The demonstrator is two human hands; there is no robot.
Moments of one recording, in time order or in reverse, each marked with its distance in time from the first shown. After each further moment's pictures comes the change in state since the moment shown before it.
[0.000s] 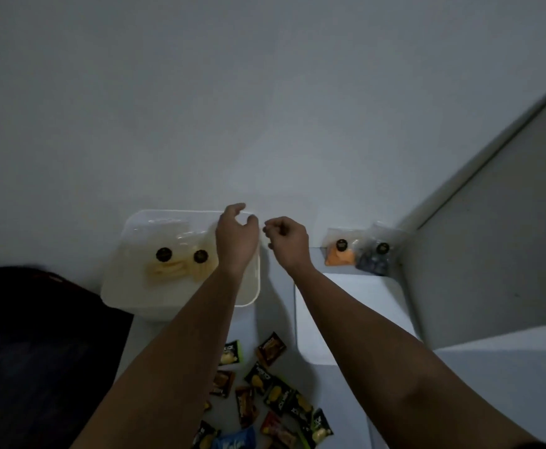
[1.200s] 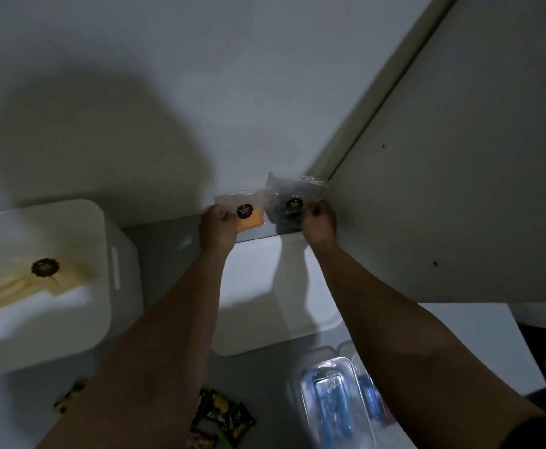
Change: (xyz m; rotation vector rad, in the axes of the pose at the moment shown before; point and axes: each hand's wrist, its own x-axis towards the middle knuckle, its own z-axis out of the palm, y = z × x) left_hand 0.009 -0.070 0.268 0.242 -0.318 -0.170; right_hand 0.074 0.192 -0.243 -0.240 0.430 0.472
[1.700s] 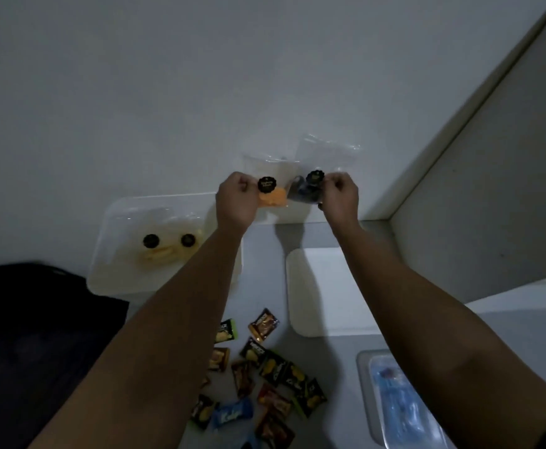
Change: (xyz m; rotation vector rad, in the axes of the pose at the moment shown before) left_hand -0.075 0.024 -0.224 -0.199 0.306 0.343; right_hand -0.154 -0.153 0.039 0.349 -0.129 -0.320
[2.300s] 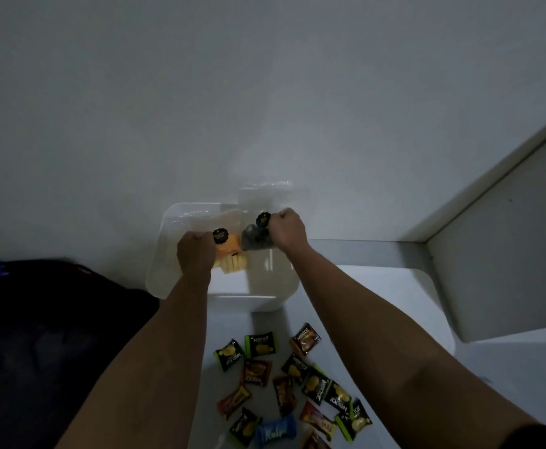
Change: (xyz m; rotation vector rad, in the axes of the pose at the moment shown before) left_hand 0.009 -0.121 -0.159 -0.019 0.215 -0.474; right_hand -0.103 -0.038 0.183 -0.319 -0.319 0.114
